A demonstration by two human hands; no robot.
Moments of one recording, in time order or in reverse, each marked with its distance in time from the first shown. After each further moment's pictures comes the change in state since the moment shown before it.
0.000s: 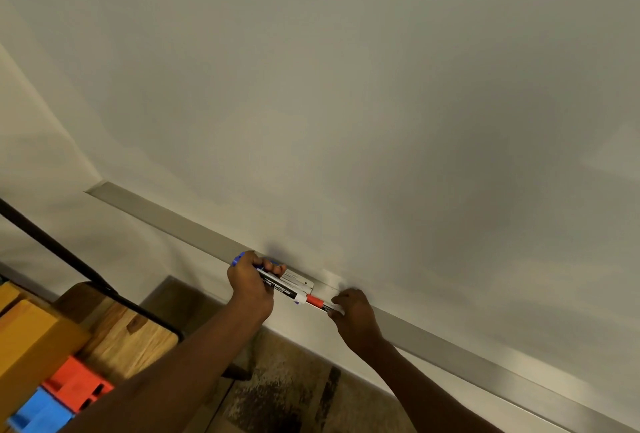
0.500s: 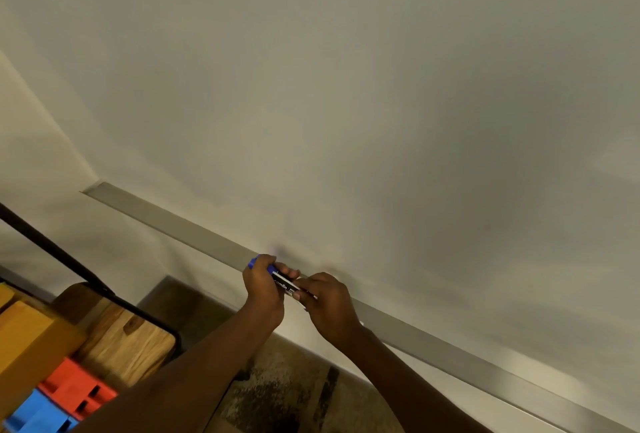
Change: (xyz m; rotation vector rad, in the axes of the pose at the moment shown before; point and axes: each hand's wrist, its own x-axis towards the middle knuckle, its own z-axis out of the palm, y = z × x) left_hand -0.004 -0.023 0.005 0.134 -0.069 0.029; right_hand 0.008 -0.081 -0.032 0.194 0.060 -0.297
